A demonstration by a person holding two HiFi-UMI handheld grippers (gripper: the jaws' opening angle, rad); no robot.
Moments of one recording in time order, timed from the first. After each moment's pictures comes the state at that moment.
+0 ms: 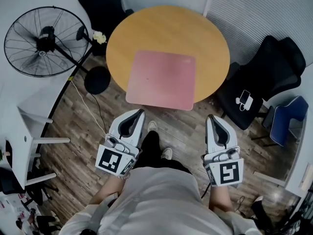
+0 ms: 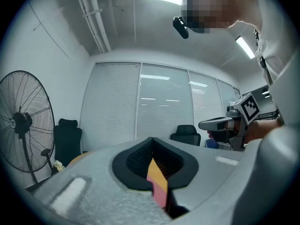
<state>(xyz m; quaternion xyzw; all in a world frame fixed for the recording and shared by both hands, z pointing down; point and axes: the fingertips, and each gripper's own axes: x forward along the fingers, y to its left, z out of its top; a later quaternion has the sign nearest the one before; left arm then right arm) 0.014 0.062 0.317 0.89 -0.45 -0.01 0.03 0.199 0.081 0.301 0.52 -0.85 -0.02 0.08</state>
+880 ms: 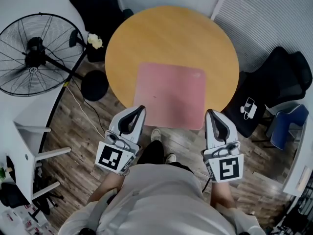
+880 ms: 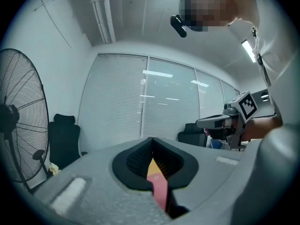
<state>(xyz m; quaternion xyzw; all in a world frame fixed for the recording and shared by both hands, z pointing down) -0.059 -0.115 0.343 0.90 -0.43 0.00 0.05 0.118 -0.096 0.318 0.52 -0.85 -0.02 0.11</state>
